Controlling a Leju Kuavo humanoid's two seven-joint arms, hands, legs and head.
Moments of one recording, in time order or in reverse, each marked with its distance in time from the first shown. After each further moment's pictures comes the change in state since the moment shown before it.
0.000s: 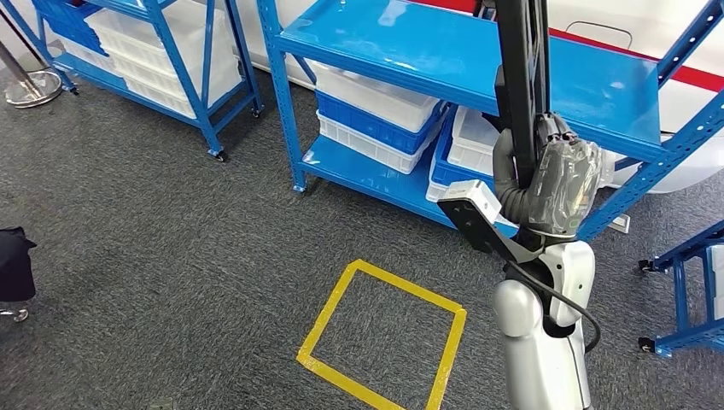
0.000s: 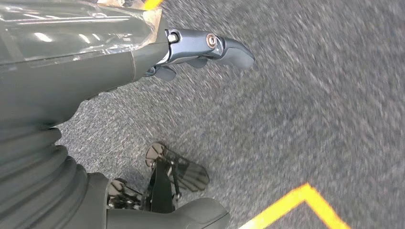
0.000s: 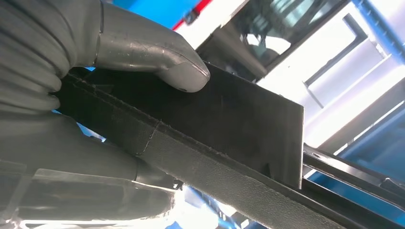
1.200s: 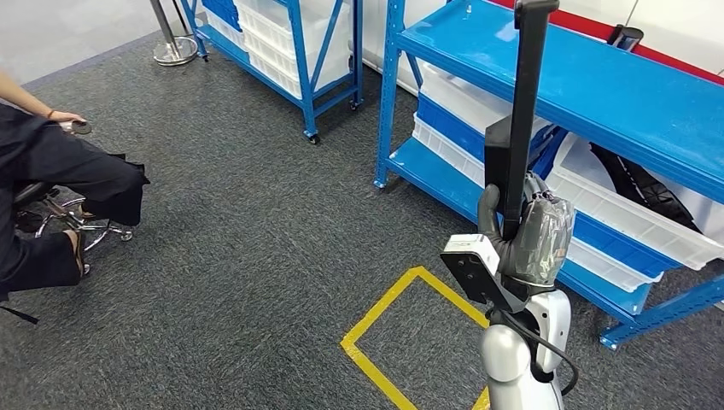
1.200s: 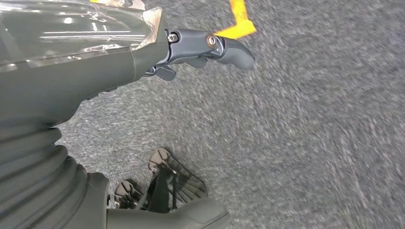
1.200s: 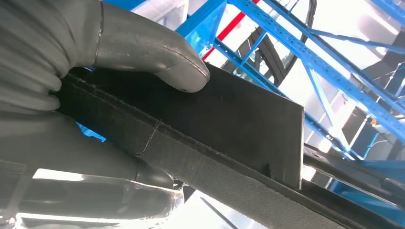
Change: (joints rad) left arm -0.009 -0.019 0.073 0.000 0.043 0.114 0.023; right arm 0.182 0.063 -0.017 -0.030 -0.127 -0.037 -0.107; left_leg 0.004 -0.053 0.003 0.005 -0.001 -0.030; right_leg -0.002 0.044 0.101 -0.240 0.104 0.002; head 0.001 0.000
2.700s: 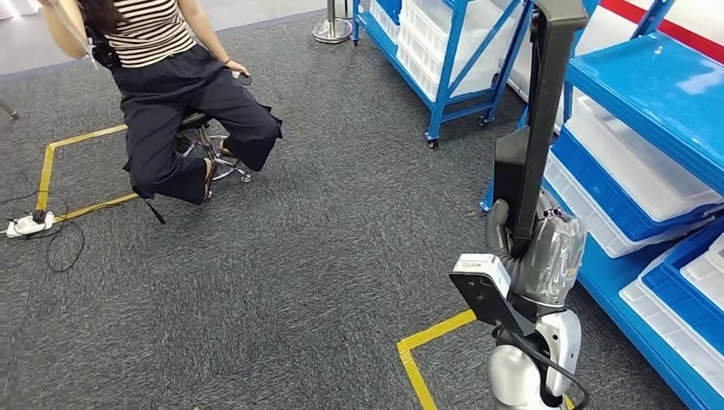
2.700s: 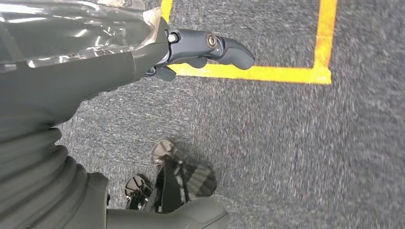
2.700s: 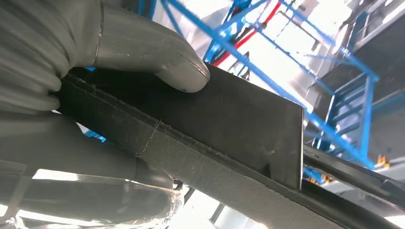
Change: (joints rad) left arm 0.006 0.011 0.009 0.000 -0.012 -0.019 0.021; right arm 0.083 0.004 -0.009 -0.089 0.014 0.021 0.011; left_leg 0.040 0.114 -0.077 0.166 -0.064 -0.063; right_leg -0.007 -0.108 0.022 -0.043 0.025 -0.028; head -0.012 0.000
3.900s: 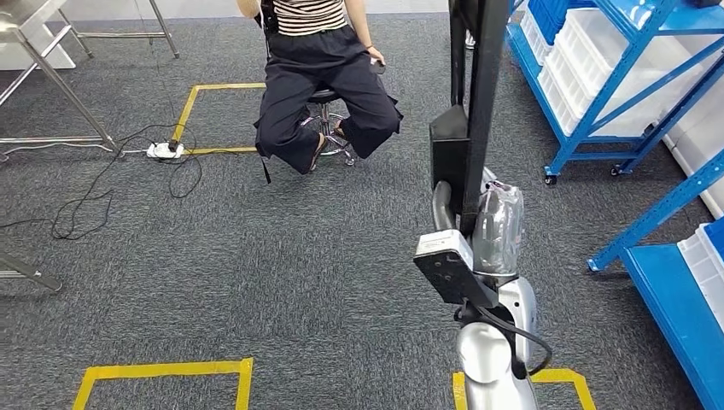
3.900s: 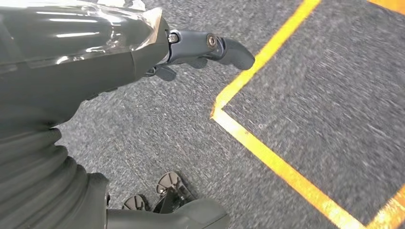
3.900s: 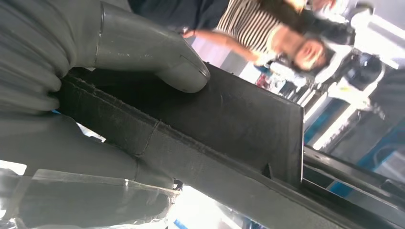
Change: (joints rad) left arm -0.021 -0.047 0.084 -0.001 0.077 0.275 0.019; right arm -0.112 0.089 0.081 0.104 -0.118 0.161 -0.030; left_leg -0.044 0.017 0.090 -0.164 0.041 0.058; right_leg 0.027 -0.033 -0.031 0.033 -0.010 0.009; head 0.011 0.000
